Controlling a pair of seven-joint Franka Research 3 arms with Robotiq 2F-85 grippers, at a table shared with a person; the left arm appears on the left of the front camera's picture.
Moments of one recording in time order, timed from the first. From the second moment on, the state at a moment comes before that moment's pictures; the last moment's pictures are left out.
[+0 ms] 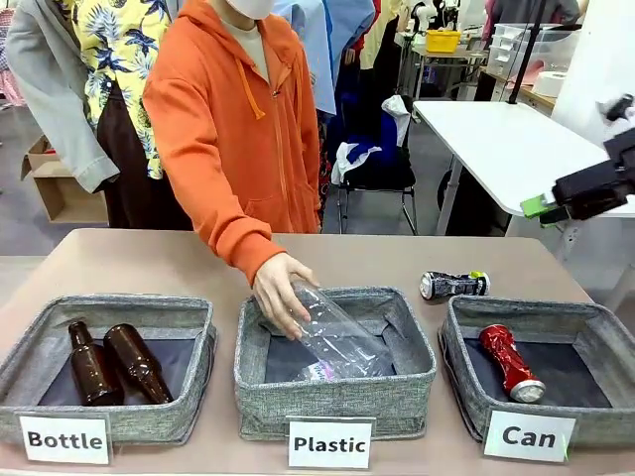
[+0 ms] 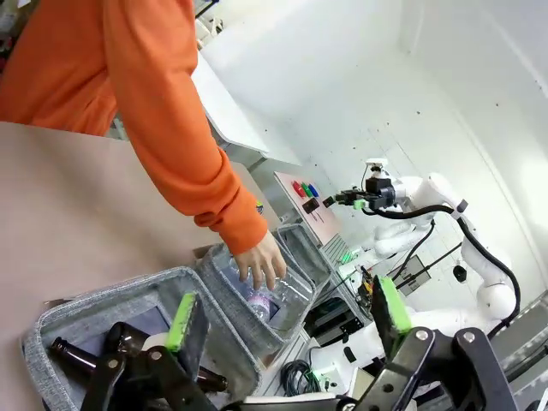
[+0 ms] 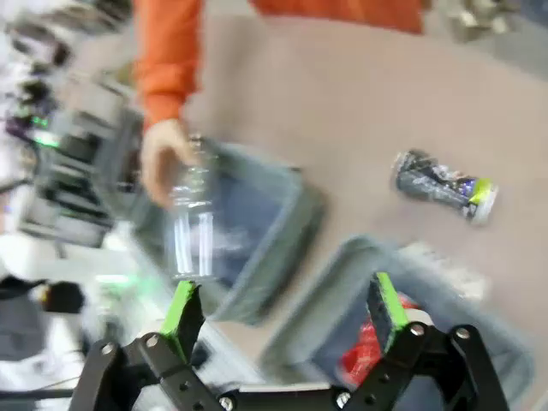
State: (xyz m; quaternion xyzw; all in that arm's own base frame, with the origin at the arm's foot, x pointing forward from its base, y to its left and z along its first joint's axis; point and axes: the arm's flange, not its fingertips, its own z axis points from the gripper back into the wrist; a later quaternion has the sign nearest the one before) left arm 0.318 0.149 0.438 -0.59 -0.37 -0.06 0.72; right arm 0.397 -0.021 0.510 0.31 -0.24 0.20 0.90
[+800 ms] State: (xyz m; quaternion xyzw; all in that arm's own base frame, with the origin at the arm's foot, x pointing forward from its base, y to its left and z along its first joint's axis) left arm 0.318 0.149 0.438 -0.59 -0.37 -0.06 0.72; right arm 0.457 0.034 0.475 -0.02 -0.27 0.36 0.89
